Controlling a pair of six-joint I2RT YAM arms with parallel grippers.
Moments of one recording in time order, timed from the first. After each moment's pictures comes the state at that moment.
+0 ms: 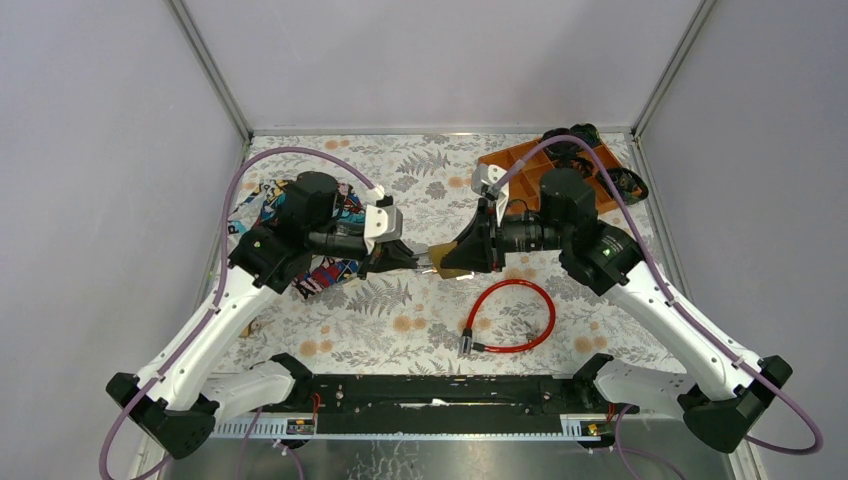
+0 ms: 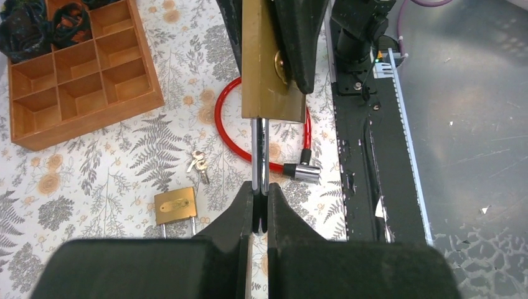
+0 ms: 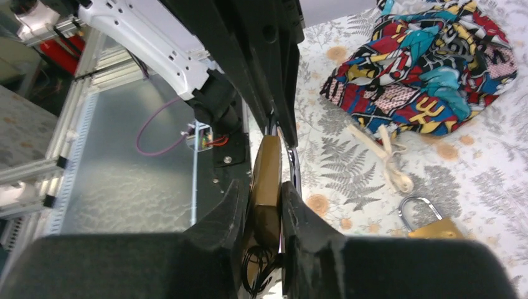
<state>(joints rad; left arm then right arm) -0.58 1.05 1.22 -0.65 0.92 0.47 0.69 1.10 1.20 -0.38 -0.79 0.06</state>
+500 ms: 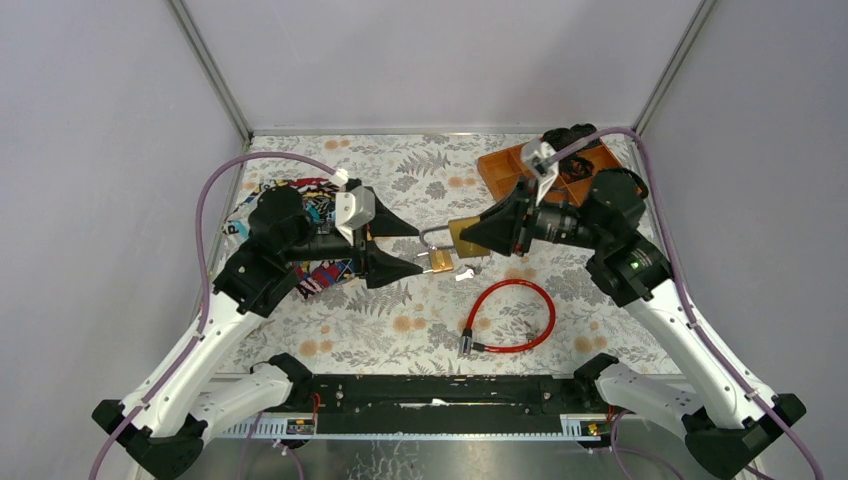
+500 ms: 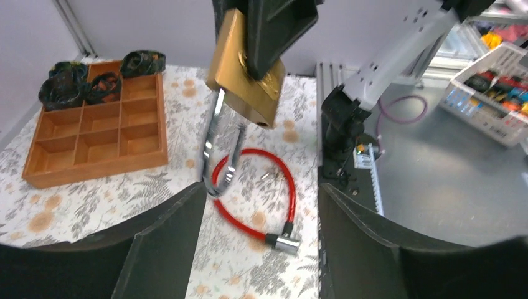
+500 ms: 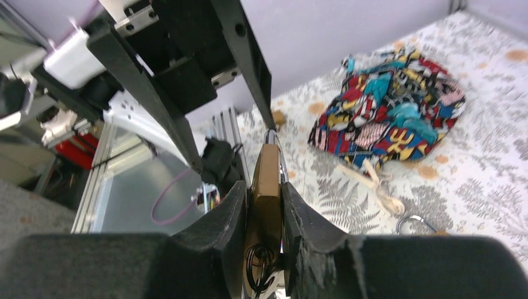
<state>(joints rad) -0.59 0.93 1.11 -0.28 0.90 0.07 0.58 0.99 1.14 -0.19 -0.78 0.34</state>
